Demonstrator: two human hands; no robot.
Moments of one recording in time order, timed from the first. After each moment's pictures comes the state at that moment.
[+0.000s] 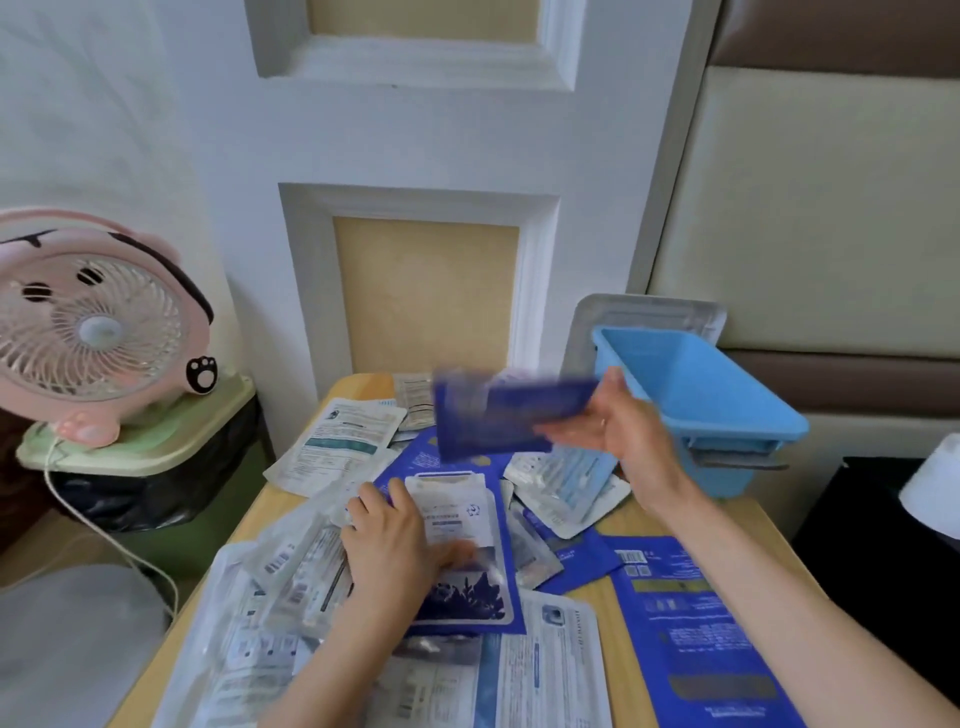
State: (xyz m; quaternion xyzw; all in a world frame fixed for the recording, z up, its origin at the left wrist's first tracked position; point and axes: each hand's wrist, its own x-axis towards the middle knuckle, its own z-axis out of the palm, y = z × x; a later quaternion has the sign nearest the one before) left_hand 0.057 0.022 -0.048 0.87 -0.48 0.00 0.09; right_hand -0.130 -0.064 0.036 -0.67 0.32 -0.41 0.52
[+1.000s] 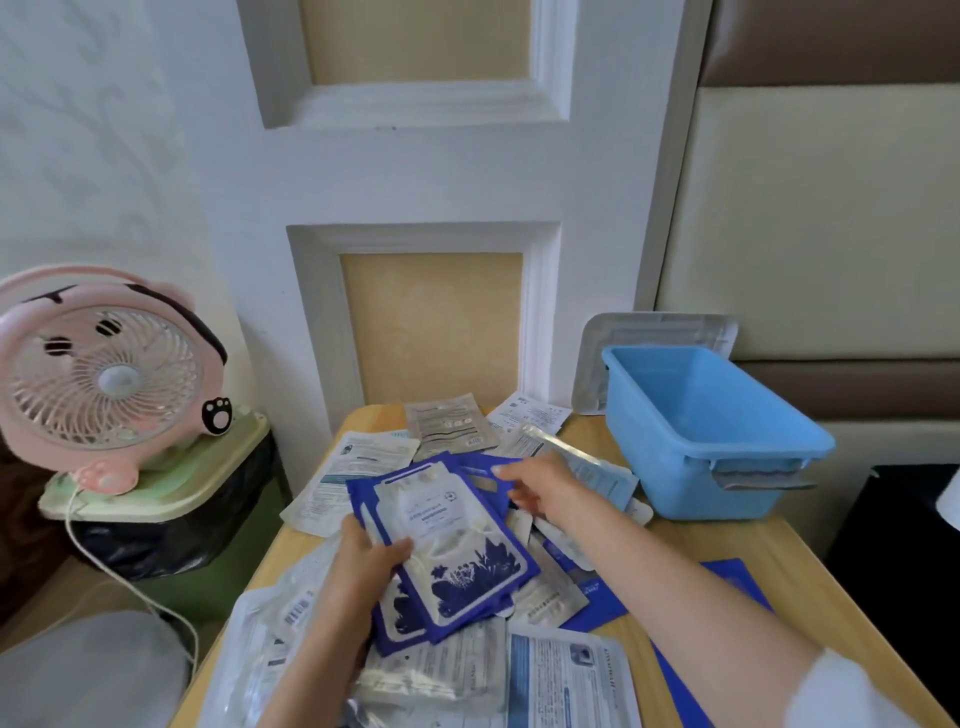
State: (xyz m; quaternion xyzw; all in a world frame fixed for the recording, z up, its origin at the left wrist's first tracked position) left_hand 0.105 0.026 -0.038 0.69 -0.23 -0.39 0.57; right_hand -0.033 -0.128 -0.027 -0.48 0.58 -0.28 0.60
